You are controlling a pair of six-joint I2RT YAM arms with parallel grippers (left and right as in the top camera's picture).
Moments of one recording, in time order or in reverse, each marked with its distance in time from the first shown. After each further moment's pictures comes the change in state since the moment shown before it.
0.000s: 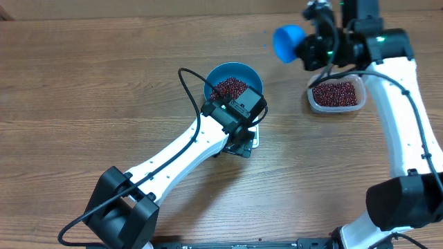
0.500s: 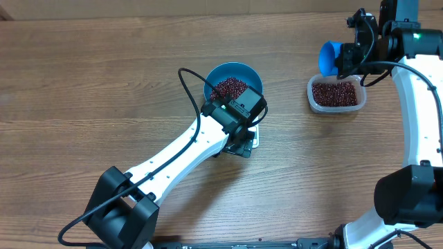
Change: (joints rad) left arm 0.000 0.000 0.000 0.000 0.000 0.000; right arm -0.178 0.024 -0.003 -0.138 0.119 0.068
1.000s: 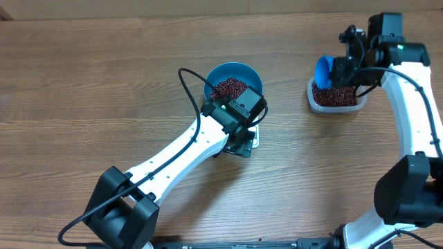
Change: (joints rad) left arm 0.000 0.000 0.000 0.000 0.000 0.000; right arm 0.000 0.001 -0.199 0.135 0.029 0.001
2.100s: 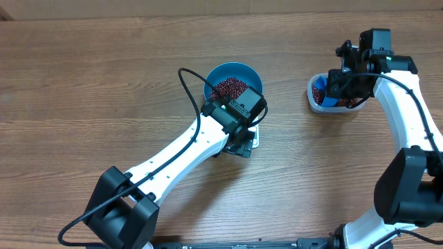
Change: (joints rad) left arm 0.000 0.000 0.000 0.000 0.000 0.000; right arm 0.002 0.003 -0.136 0.084 0.005 0.083
